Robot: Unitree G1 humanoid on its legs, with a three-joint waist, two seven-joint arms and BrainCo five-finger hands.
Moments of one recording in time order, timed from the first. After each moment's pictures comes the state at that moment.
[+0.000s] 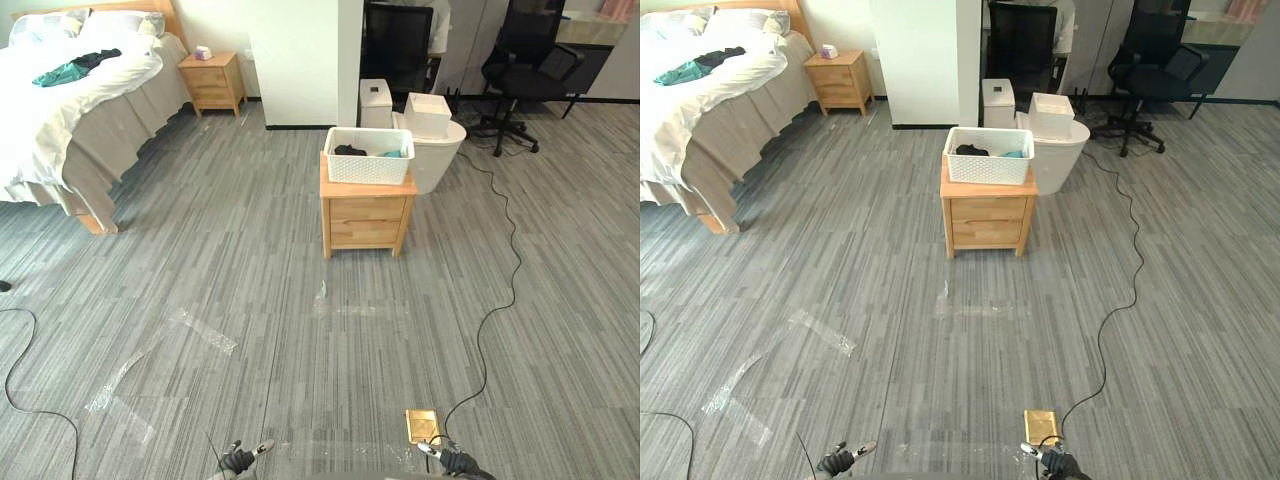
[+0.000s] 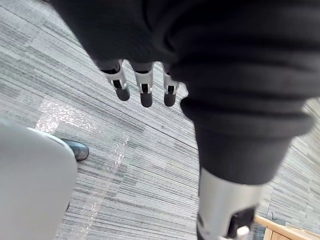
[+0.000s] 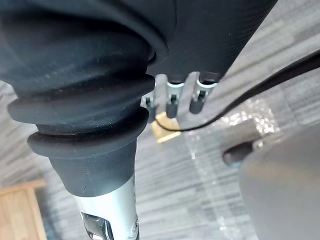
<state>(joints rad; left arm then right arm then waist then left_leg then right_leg) 0.12 0.03 0.24 1.04 -0.13 -0.01 0.02 0.07 -0.03 -0.39 1.05 0.06 0.05 0.02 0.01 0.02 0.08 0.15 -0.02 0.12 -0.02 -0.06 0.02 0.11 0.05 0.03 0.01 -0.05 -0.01</state>
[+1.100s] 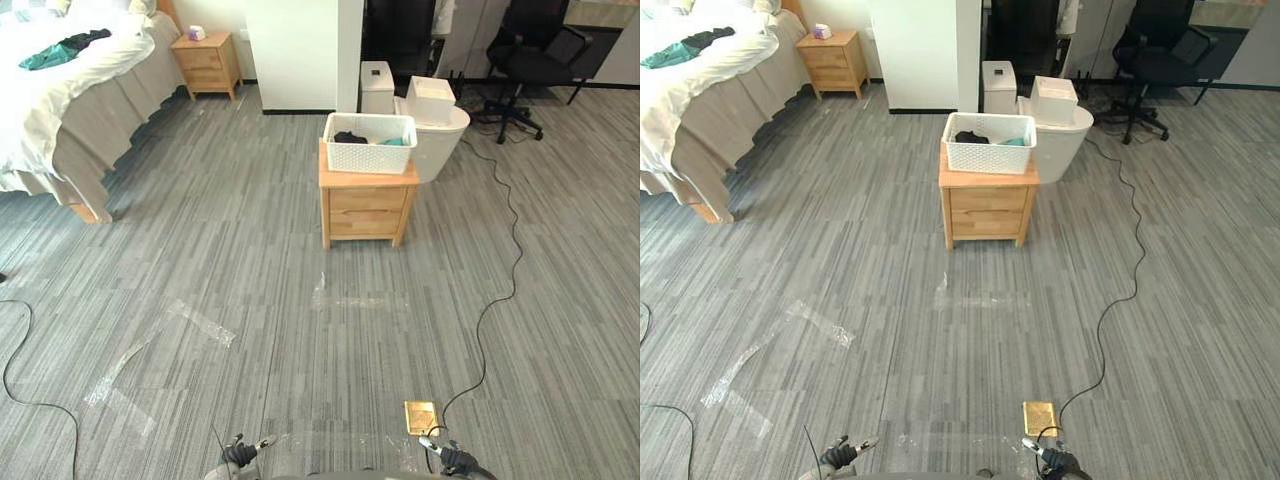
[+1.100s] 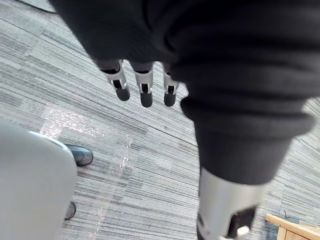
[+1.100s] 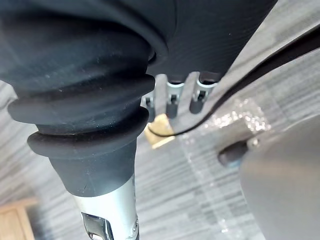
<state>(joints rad) 0.09 0.03 0.23 1.06 -0.13 -0.01 0.04 0.04 -0.03 -0.42 1.08 0.10 0.05 0.00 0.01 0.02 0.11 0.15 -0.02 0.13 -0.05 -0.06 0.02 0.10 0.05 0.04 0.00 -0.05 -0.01</state>
